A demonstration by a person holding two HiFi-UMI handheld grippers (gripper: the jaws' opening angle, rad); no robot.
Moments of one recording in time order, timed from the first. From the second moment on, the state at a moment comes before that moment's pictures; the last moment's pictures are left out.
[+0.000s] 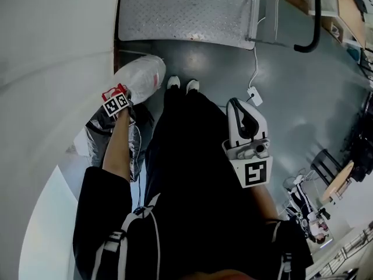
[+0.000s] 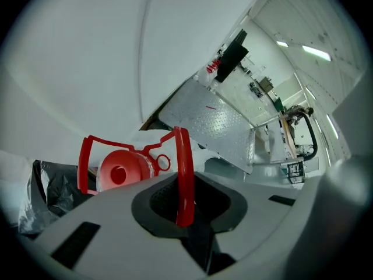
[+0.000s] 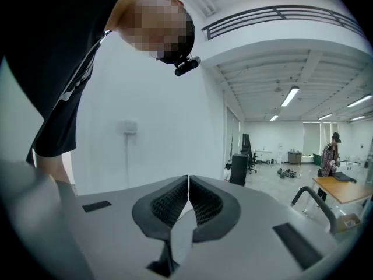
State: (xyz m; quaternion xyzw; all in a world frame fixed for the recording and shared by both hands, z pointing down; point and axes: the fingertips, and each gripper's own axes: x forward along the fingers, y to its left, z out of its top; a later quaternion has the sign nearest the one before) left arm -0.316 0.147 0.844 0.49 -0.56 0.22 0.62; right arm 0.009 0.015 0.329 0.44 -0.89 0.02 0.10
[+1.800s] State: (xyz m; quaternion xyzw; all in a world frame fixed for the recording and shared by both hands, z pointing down) left arm -0.169 -0.079 0.718 0.56 -0.54 0.17 0.60; right arm 0.165 -0.195 0.324 0.47 -0.88 0.01 -0.01
